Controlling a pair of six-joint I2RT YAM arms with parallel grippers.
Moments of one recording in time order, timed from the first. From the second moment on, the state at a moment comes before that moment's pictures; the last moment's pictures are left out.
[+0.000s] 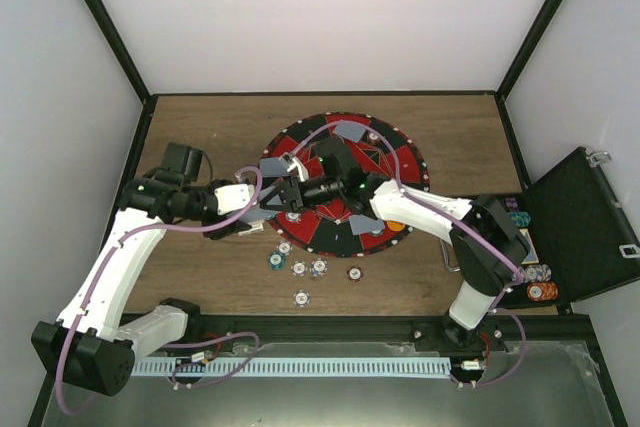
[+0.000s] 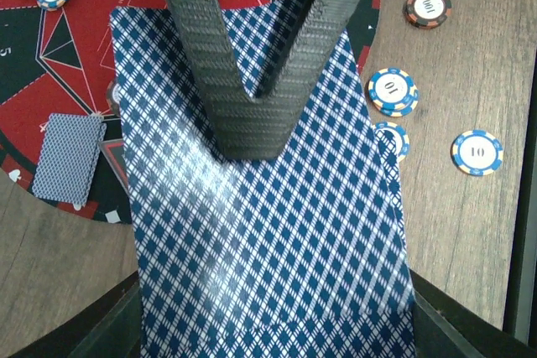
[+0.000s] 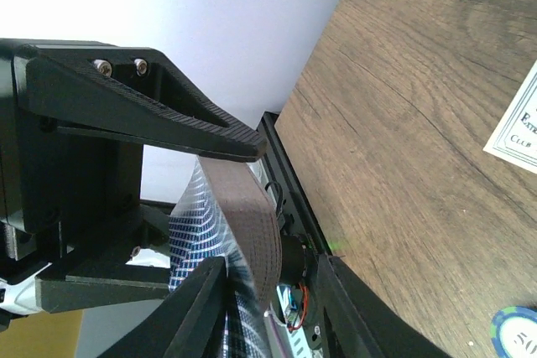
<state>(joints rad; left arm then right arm) -0.25 1.08 1.10 -1.12 0.50 1.02 0.80 1.70 1.16 0.10 -0.83 0.80</state>
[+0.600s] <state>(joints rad) -0.25 1.08 1.10 -1.13 0.48 1.02 0.77 1.65 1.15 0.03 -0.83 0.78</state>
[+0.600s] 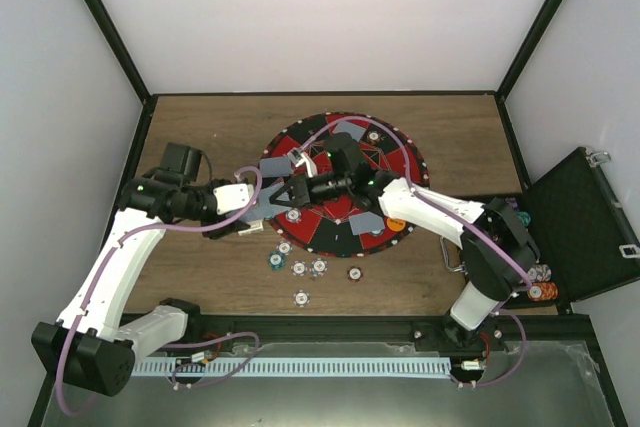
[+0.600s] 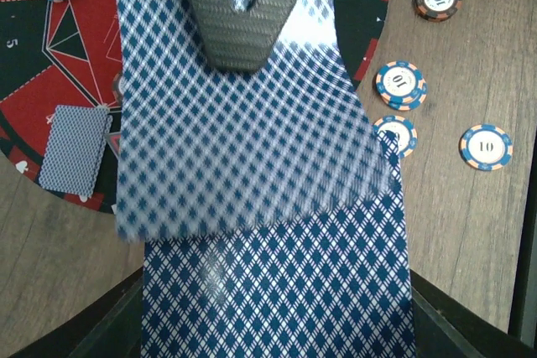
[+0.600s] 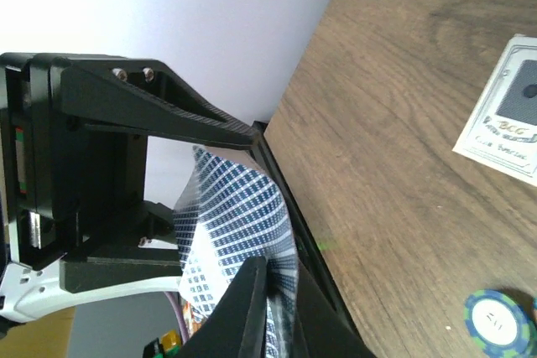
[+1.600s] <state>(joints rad) -0.25 1.08 1.10 -1.11 0.49 1.02 0.21 2.43 2.06 -0.42 -0.66 0.53</state>
